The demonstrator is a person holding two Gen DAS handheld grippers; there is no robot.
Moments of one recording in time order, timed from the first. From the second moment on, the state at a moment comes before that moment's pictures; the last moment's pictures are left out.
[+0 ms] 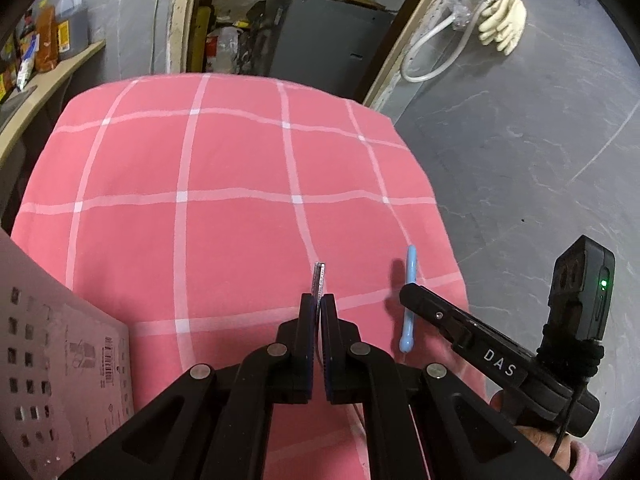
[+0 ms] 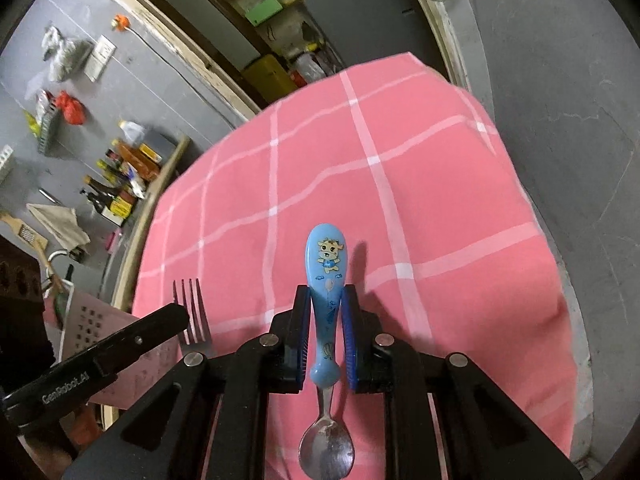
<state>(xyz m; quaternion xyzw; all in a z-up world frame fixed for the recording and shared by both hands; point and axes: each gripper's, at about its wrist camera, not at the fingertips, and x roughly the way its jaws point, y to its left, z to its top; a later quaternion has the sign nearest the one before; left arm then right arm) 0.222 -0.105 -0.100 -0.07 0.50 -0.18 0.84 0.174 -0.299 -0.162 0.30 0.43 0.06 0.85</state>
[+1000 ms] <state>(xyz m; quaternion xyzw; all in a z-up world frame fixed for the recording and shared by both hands) 0.196 -0.105 -0.079 -0.04 0.48 -0.19 0.86 0.166 -0.288 -0.159 0.24 0.43 0.08 0.87</state>
